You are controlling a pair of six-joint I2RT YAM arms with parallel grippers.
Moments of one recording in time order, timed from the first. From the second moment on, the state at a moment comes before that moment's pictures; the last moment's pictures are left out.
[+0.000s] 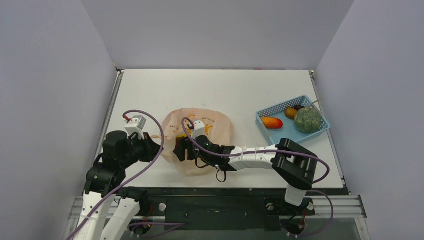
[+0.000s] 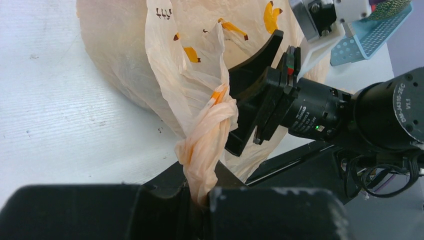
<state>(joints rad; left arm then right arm) -0.22 0.54 0.82 -0.85 0.30 -0.37 1.16 1.75 0.97 0.33 0.21 0.63</state>
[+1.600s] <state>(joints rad) -0.23 0.57 0.82 -0.85 0.28 -0.38 1.13 1.61 0.87 0.35 0.30 0.55</state>
